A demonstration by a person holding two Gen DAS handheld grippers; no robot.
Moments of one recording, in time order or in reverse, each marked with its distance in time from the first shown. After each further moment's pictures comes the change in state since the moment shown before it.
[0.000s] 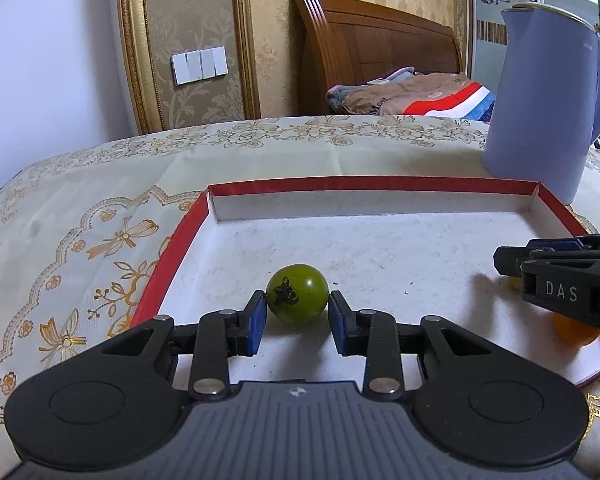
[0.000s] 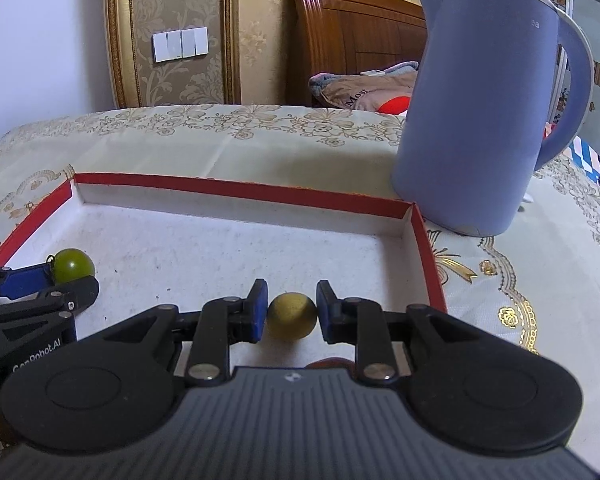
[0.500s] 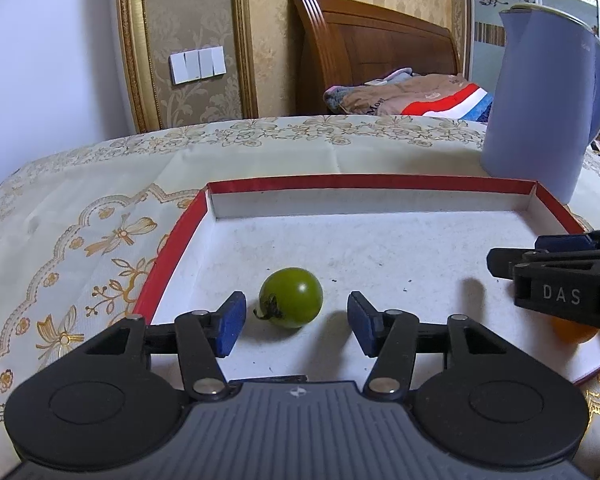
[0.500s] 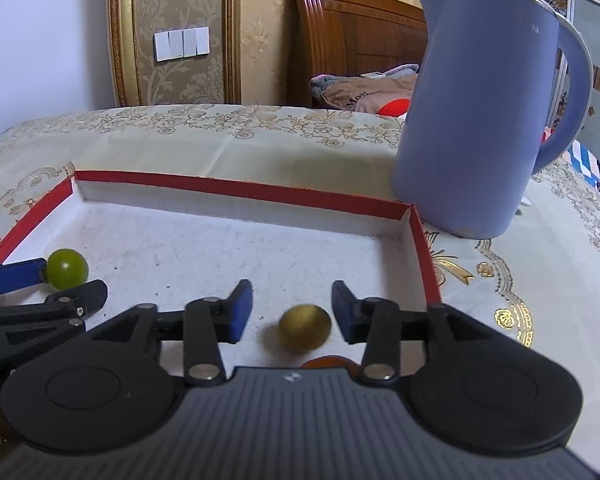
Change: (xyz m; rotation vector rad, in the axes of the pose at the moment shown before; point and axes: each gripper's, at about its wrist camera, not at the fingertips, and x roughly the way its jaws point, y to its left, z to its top) left arm 0.000 0.001 -0.002 -0.001 -0.004 -0.012; right arm -0.003 0.001 -0.001 -0.009 -0.007 -0.008
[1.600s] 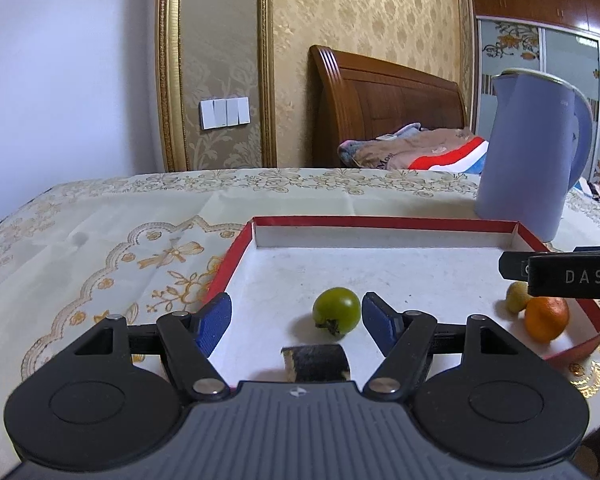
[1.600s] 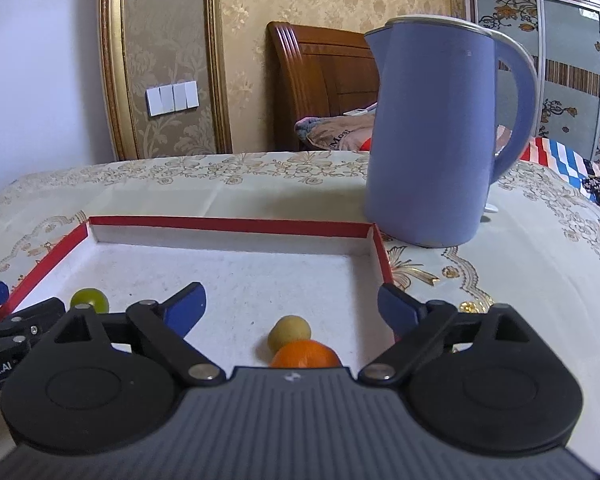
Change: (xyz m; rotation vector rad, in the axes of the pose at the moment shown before) left arm -0.061 0.021 -0.022 -0.060 -0.167 0.016; right arm -0.048 -0.019 -0.019 0.092 -0.144 0.008
